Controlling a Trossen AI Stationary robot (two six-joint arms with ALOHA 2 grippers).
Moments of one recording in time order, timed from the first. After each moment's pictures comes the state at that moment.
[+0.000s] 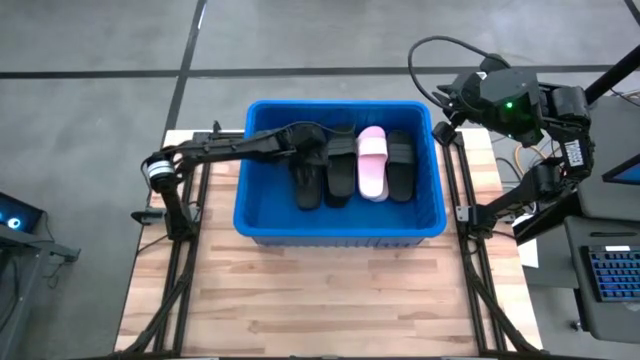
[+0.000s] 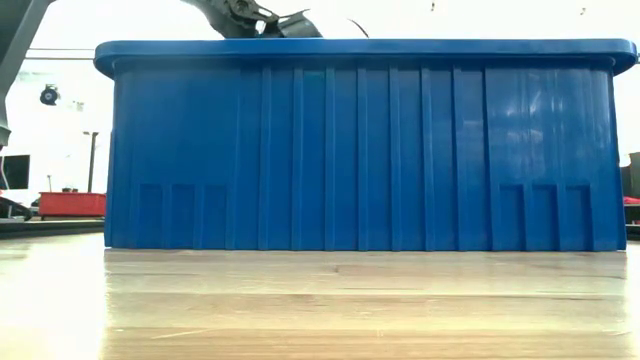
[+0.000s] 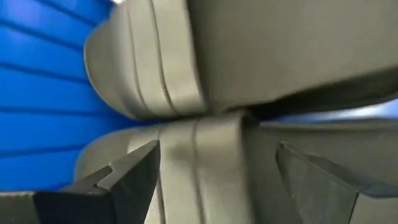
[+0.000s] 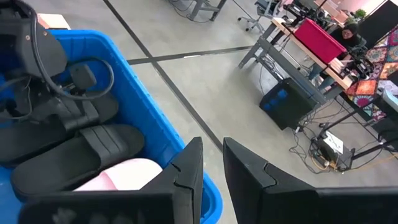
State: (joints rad) left arm 0.37 1.76 1.44 -0.58 -0.23 0.60; right arm -0.14 1.42 2.33 -1.49 0.71 -0.11
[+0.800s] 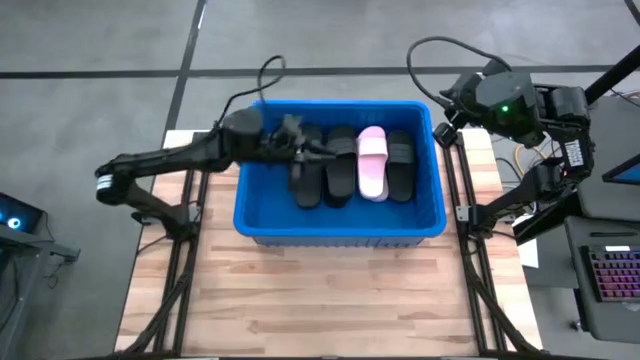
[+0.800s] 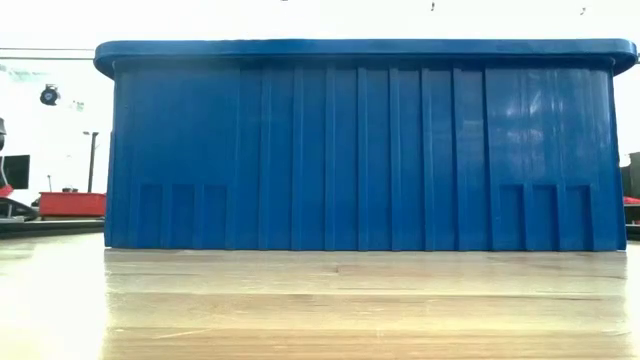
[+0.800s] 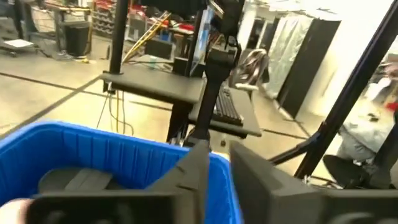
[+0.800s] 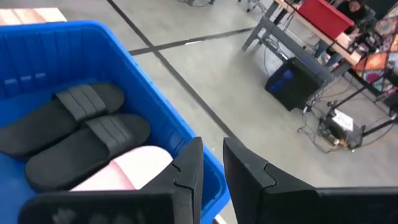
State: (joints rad) left arm 0.20 1.38 1.43 -0.08 0.22 -0.22; right arm -0.14 1.42 2.33 -1.57 0.71 0.02
